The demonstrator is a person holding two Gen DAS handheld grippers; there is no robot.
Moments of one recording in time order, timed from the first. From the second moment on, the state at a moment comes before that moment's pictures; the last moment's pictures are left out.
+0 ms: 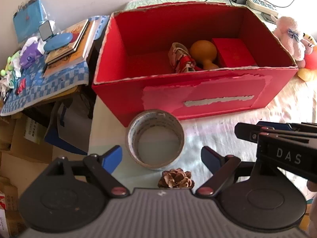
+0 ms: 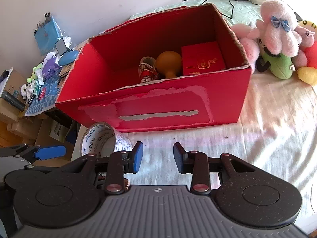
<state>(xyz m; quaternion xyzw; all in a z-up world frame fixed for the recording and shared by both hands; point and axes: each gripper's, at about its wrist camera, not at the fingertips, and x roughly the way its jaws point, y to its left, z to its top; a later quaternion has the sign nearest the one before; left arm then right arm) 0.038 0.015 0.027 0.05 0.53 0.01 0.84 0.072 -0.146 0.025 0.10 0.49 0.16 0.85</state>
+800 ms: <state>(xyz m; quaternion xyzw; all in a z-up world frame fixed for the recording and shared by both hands) 0.047 0.074 0.015 -0.04 0.54 -0.01 0.84 0.088 -0.126 0.014 0.13 0.51 0.20 0.82</state>
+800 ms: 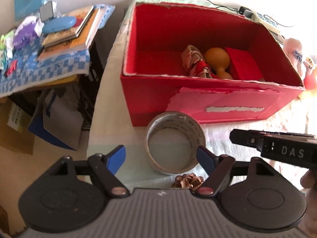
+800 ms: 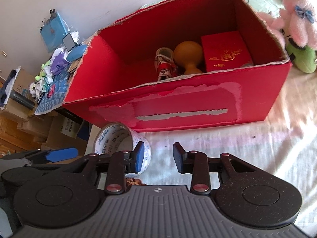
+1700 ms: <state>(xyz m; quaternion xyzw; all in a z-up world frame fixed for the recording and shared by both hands) 0.071 0.093 -0.026 -0.06 0.59 -0.03 0.80 0.111 -0.086 -0.011 0.12 0.54 0.23 0.80</state>
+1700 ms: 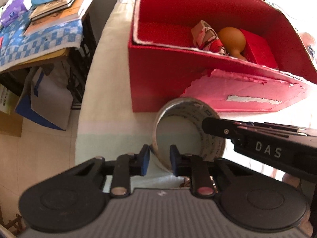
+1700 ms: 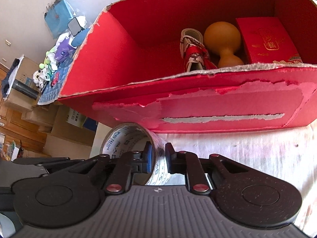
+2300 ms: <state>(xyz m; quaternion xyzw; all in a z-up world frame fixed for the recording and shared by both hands) 0.054 0.022 0.033 0.01 0.55 -0.15 0.82 0.075 -0.159 0.048 0.10 0.49 0.22 0.84</state>
